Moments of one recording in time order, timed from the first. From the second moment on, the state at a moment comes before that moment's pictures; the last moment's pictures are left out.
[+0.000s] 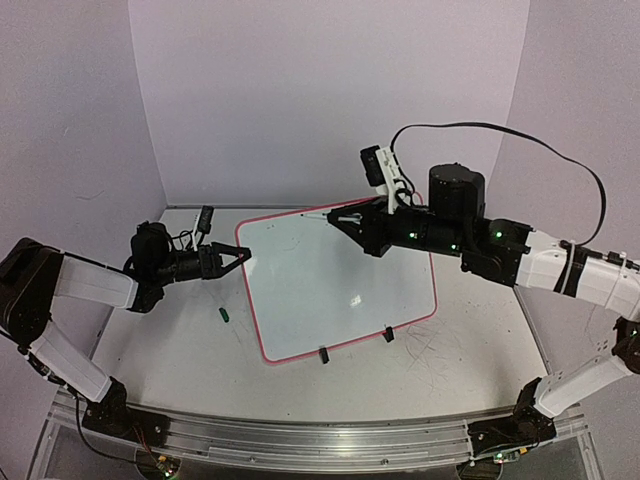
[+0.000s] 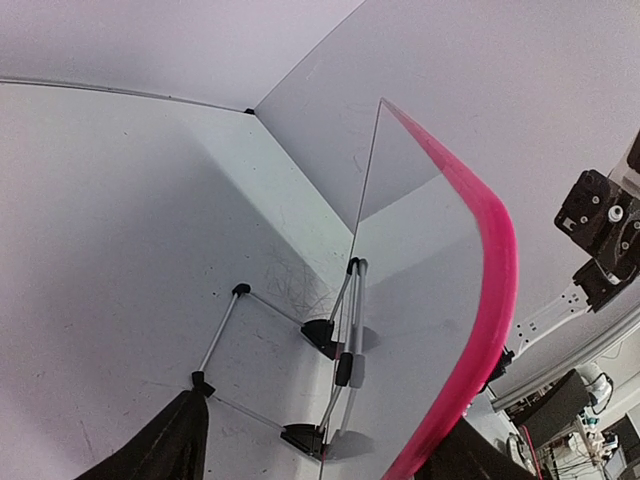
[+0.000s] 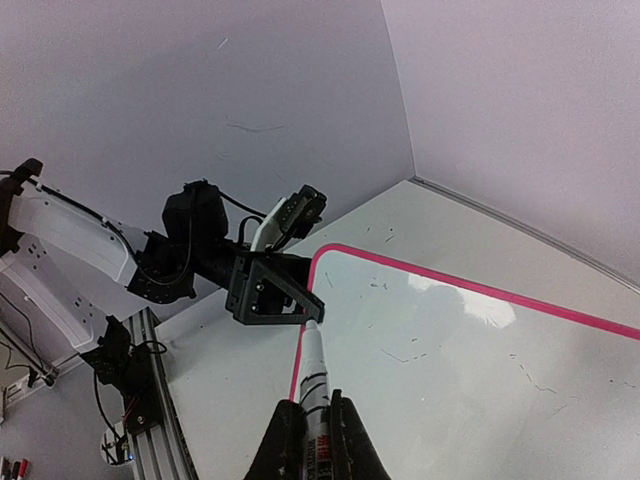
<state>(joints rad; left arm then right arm) -0.35 1.49 0.56 0.81 0.83 -0.66 0.92 1.36 1.18 0.03 -0.19 0.23</state>
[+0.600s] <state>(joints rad) -0.35 1.49 0.58 0.84 0.88 -0.61 1.00 1.54 1.35 0.00 -0.14 0.19</state>
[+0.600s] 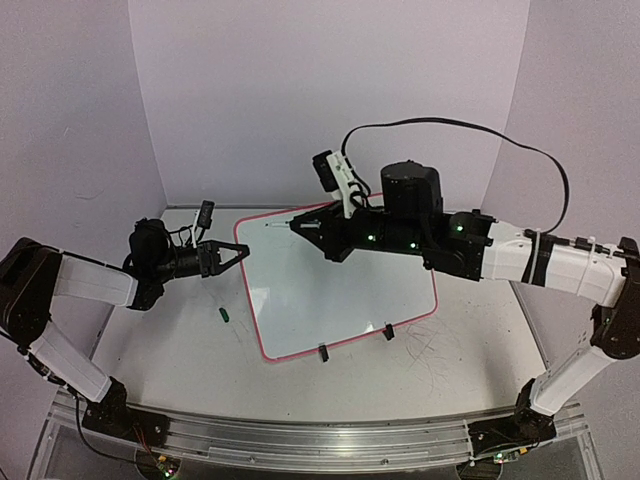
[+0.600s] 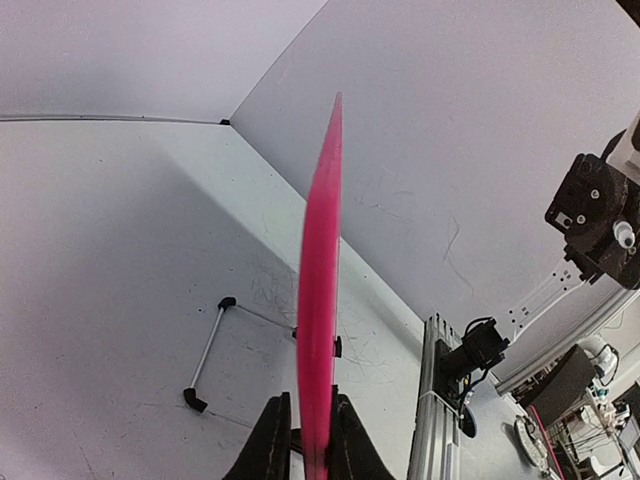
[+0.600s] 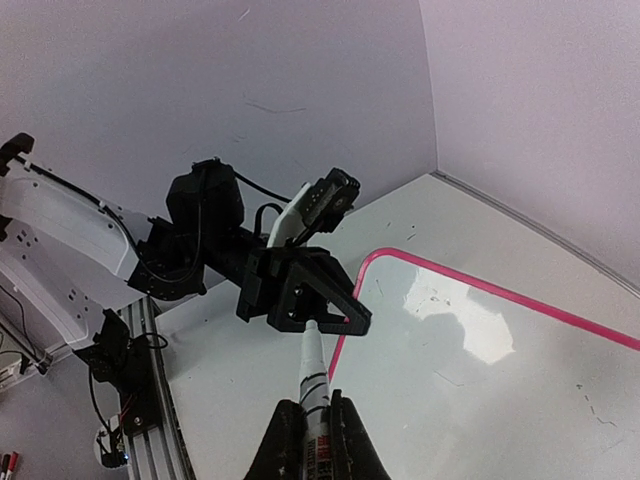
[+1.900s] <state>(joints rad) -0.39 1.43 0.55 0.82 0.89 -0.52 1.09 1.58 1.35 -0.10 0.11 0.13</state>
